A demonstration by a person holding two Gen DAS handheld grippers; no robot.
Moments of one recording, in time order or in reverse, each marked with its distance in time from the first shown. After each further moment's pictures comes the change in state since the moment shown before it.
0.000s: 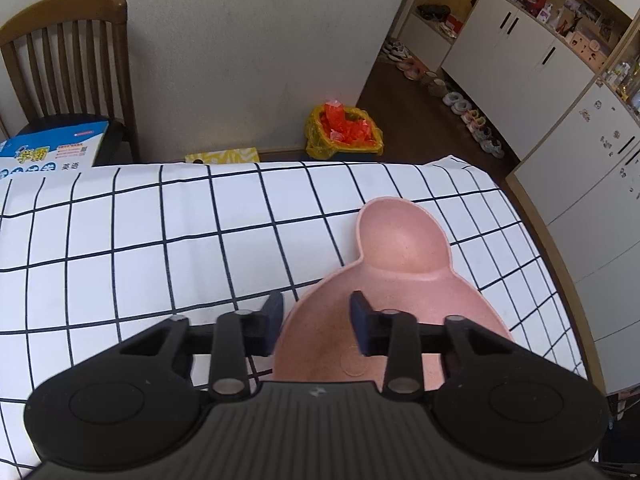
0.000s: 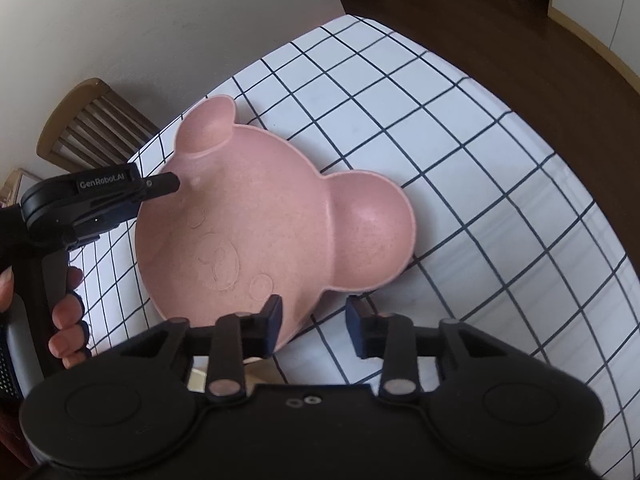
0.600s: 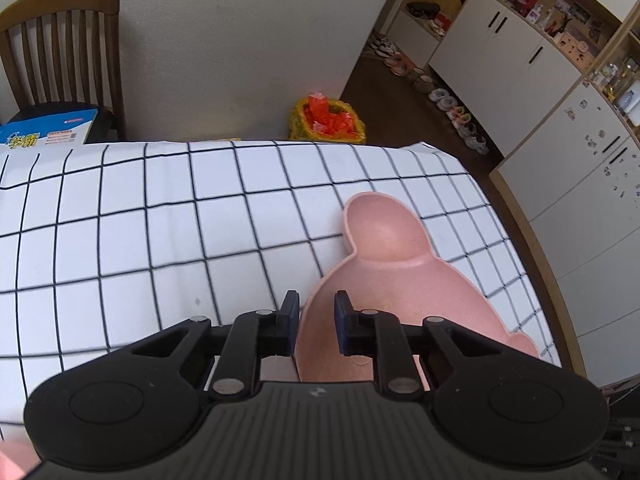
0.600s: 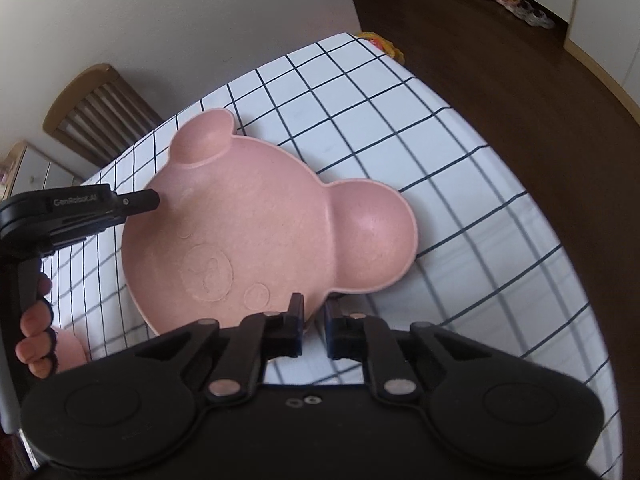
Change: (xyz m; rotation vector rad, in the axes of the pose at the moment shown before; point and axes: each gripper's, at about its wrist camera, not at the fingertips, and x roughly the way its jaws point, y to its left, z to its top) left arm -0.021 -0.017 -0.020 -0.011 0.021 -0.062; right arm -0.016 -0.026 0.010 -0.137 -0.014 -0.016
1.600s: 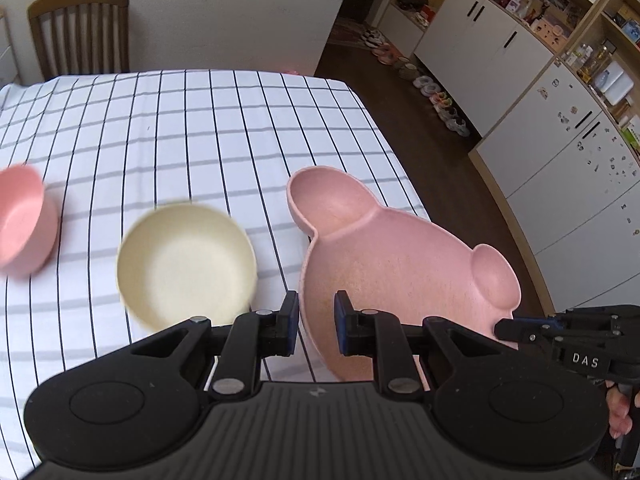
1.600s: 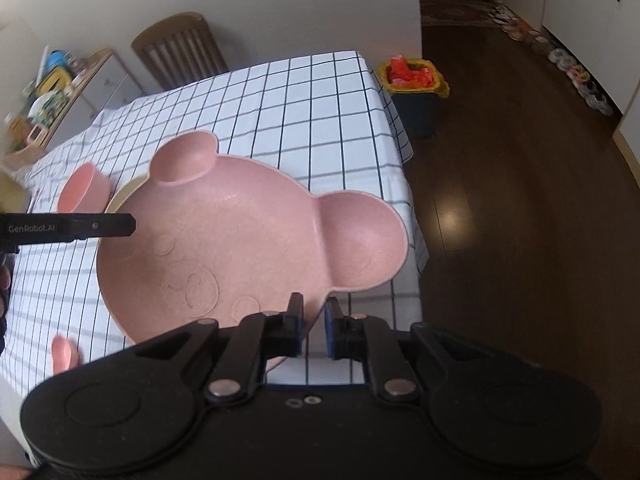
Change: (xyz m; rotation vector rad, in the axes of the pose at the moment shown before) left arm -0.135 -0.147 -0.167 -0.041 0.002 0.029; right arm -0.140 -0.115 -0.065 -0.372 0.014 0.089
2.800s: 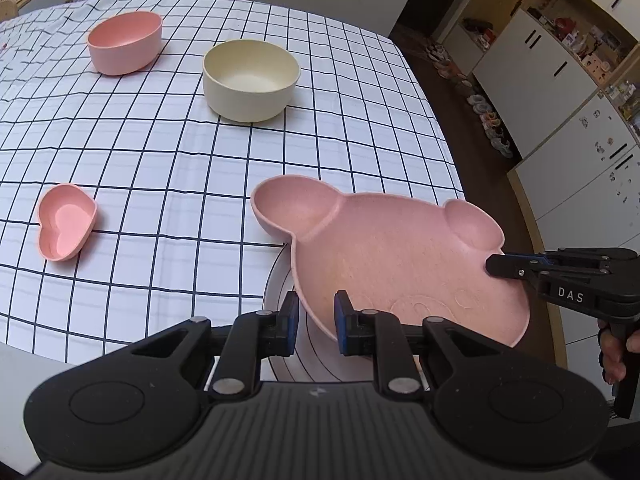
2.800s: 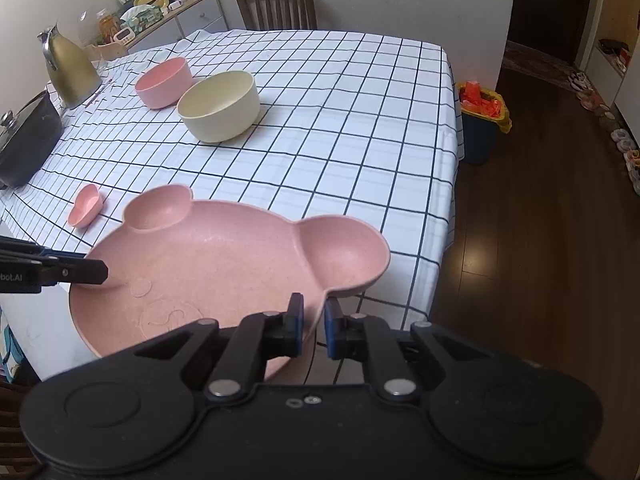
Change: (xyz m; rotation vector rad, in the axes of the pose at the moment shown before) left arm -0.058 -0.039 -0.188 -0.199 -0.032 0.118; right arm -0.021 0.010 -0.098 -0.322 -0.002 0.069
